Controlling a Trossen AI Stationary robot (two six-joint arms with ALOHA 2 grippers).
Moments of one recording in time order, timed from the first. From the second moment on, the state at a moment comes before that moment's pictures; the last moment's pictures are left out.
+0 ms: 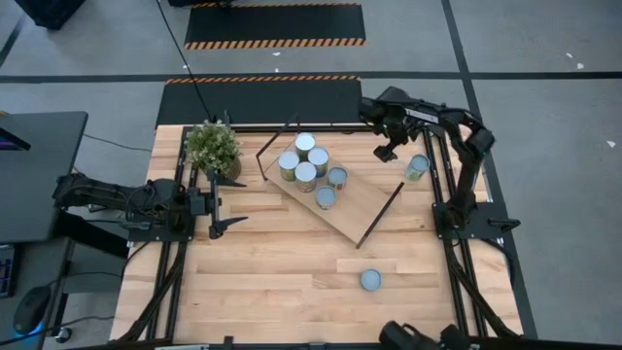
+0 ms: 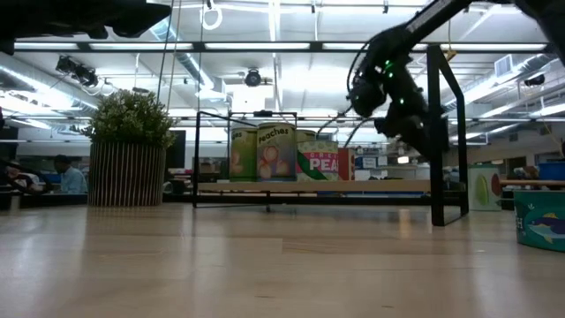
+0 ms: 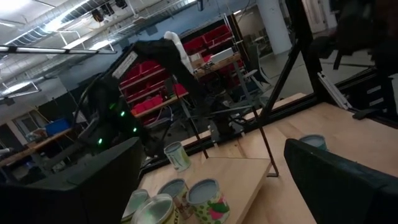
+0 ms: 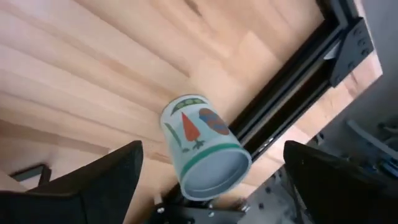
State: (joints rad) left arm -0.15 0.42 0.24 0.32 -0.16 0.43; right arm -0.76 1.85 1.47 -1.52 0.28 0.24
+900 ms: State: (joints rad) left arm -0.15 0.42 0.24 0.32 -0.16 0.43; right arm -0.76 1.36 0.96 -1.18 0.31 0.52
